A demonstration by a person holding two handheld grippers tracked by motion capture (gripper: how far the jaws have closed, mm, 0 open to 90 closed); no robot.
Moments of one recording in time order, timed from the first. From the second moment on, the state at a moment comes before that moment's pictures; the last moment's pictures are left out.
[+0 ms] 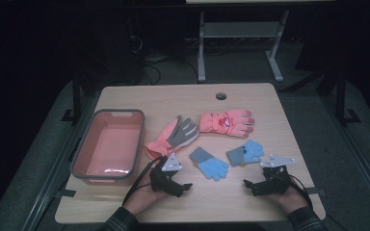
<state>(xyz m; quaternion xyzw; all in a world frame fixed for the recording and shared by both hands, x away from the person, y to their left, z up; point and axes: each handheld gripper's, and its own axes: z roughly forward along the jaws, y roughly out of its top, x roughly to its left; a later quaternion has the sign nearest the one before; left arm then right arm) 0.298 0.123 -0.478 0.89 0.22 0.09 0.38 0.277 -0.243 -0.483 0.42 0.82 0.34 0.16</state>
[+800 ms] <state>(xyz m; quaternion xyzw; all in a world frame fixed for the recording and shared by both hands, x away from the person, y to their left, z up) 0.300 0.123 -0.478 0.89 0.22 0.09 0.38 0.278 -0.242 -0.452 0.41 0.83 0.36 0.13</state>
